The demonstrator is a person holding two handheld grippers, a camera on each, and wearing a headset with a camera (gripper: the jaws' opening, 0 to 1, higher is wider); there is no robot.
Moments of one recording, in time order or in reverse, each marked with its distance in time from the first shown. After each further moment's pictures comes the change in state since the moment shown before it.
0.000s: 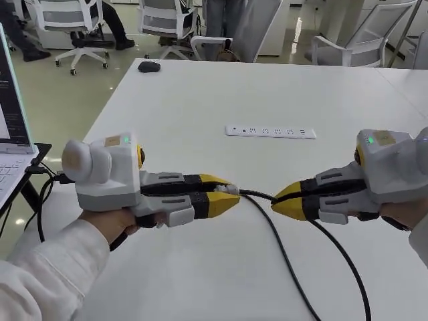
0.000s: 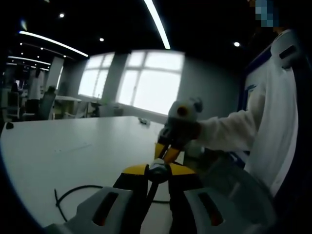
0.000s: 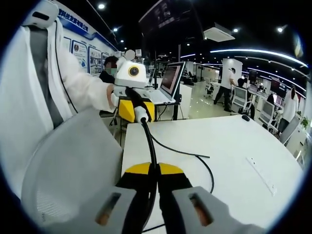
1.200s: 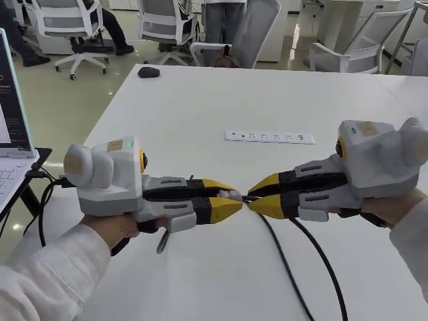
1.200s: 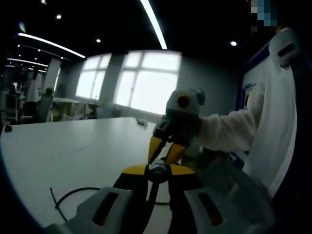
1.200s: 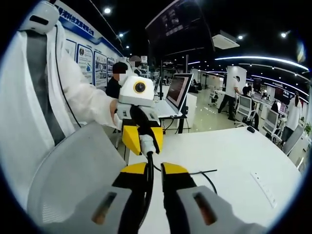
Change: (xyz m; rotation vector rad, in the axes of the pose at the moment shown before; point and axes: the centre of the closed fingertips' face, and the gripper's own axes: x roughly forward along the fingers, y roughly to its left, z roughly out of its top) left arm 0.001 -0.008 0.004 0.017 -0.006 -0.021; right arm 0.022 0.017 0.051 -0.039 -0.075 0.043
